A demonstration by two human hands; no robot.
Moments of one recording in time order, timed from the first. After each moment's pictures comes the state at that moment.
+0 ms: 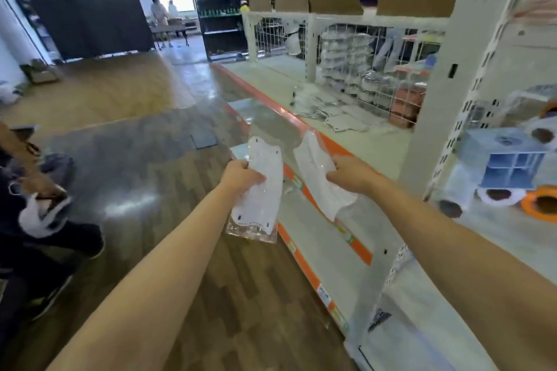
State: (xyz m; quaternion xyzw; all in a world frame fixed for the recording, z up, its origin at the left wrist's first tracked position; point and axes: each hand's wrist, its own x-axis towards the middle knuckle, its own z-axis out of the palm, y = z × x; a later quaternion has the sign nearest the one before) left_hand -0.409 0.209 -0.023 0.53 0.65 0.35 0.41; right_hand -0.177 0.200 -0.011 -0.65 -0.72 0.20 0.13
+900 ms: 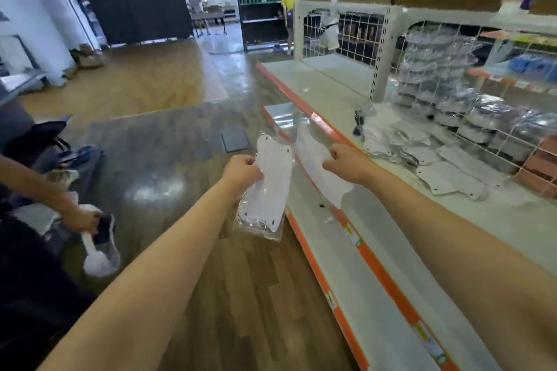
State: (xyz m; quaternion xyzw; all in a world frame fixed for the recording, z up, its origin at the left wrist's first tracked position) left_hand -0.535 0.528 -0.023 0.53 0.68 0.37 0.35; right_hand -0.310 0.549 -0.002 -0.60 -0.75 0.22 0.18
